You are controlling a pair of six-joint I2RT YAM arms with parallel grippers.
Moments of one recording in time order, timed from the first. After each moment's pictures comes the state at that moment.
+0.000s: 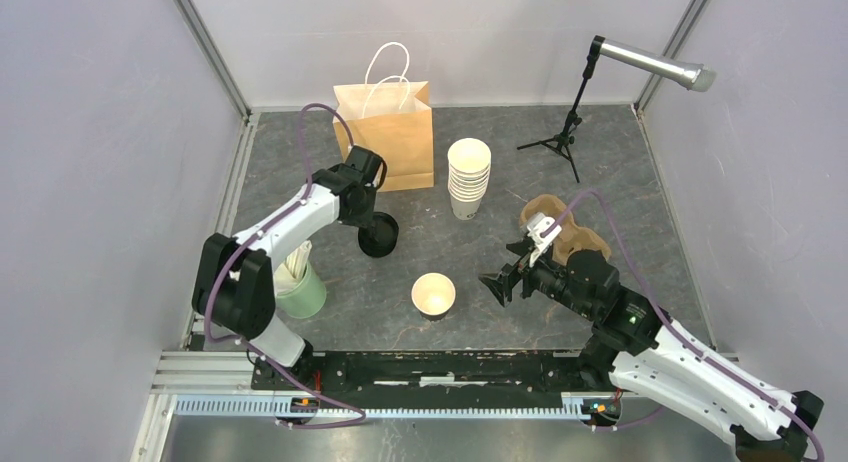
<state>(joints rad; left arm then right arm) -0.44 1.59 1.17 -0.71 -0.25 -0.25 0.88 0.54 0.53 -0.24 0.03 0.11</state>
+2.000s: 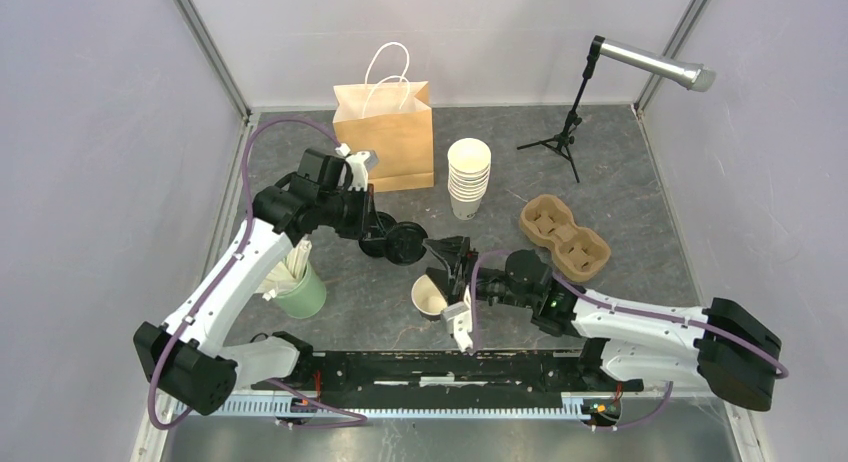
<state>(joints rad) -0.44 1.19 1.19 -0.87 0.35 -0.30 1.05 1.07 0.45 0.53 -0.31 -1.26</state>
